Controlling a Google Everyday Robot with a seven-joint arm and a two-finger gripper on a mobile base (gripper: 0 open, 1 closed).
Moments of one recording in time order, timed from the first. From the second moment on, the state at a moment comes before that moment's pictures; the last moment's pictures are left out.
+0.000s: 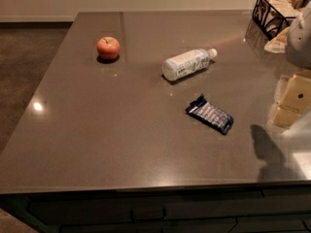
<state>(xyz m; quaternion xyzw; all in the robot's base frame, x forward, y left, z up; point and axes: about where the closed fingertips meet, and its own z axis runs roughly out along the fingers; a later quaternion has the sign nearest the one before) 0.438 -0.217 0.976 -0.60 0.78 -0.03 0.16</state>
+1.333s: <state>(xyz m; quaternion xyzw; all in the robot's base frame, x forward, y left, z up) 0.489 -0.184 0.931 -0.55 0.82 0.02 0.17</state>
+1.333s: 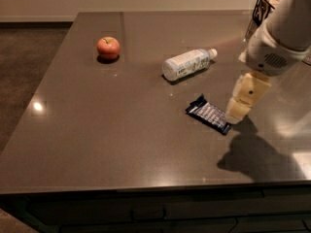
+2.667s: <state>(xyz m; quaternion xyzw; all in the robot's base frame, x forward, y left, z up) 0.506 -0.155 0.849 -0.54 0.83 0.03 0.13</state>
